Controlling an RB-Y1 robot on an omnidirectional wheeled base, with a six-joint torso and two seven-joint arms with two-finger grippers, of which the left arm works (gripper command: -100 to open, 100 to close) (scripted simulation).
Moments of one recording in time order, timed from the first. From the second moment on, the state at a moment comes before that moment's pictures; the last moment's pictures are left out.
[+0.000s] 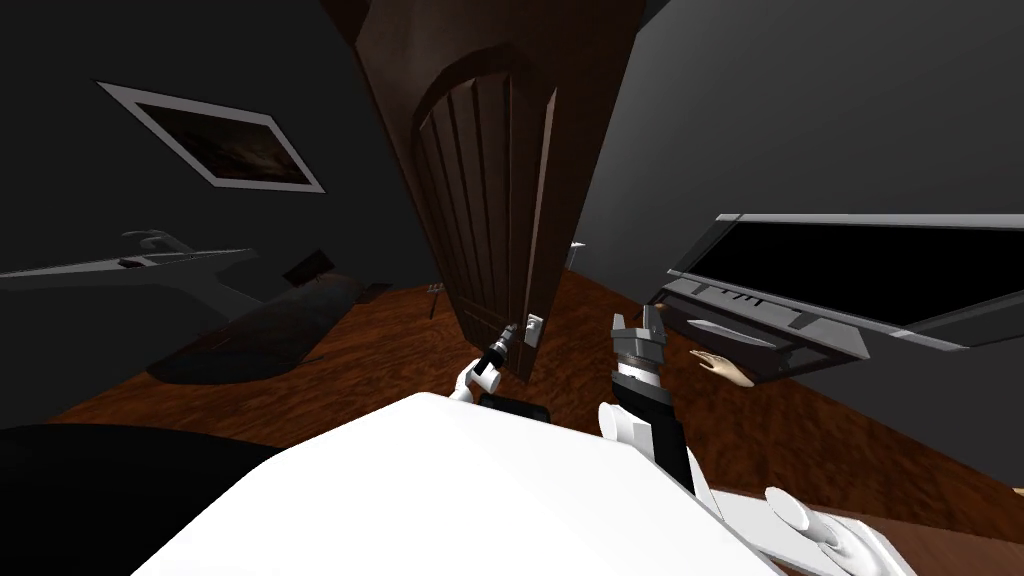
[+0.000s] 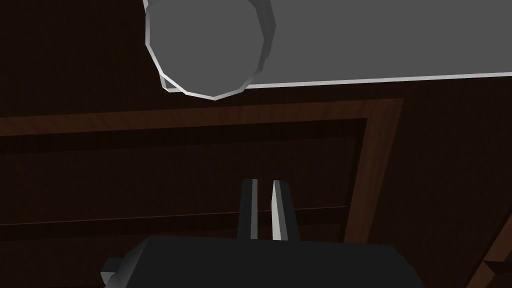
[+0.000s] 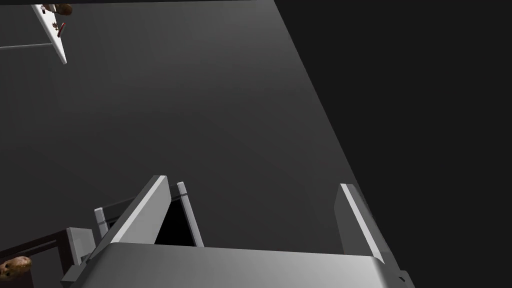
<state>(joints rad) 0.00 0.04 -0.40 -1.26 0.15 -0.30 -0.21</state>
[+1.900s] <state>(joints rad) 0.02 -0.02 -0.42 -1.29 0.15 -0.30 -0.21</state>
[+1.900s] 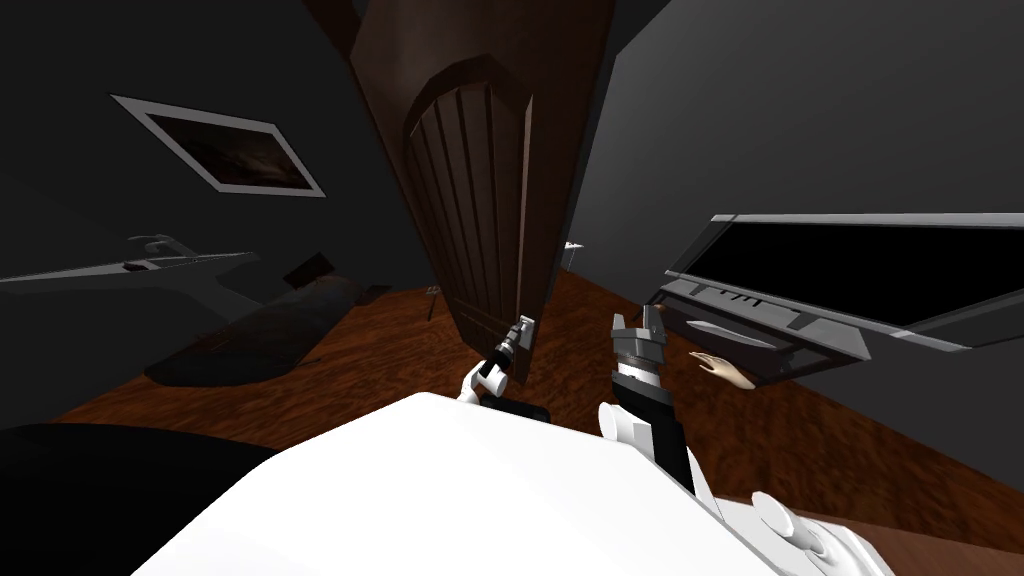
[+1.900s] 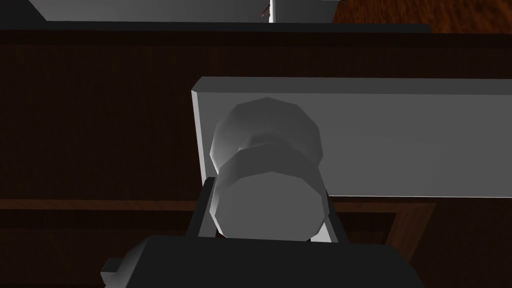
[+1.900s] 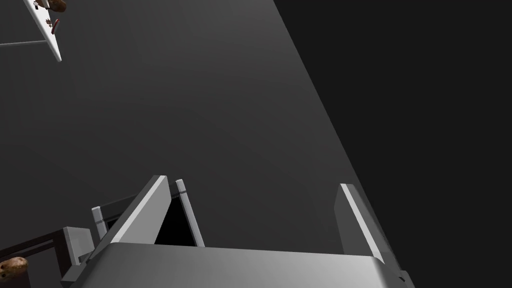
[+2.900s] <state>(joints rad) 0.10 0.03 -0.51 -1.35 0.18 -0.30 -0.26</state>
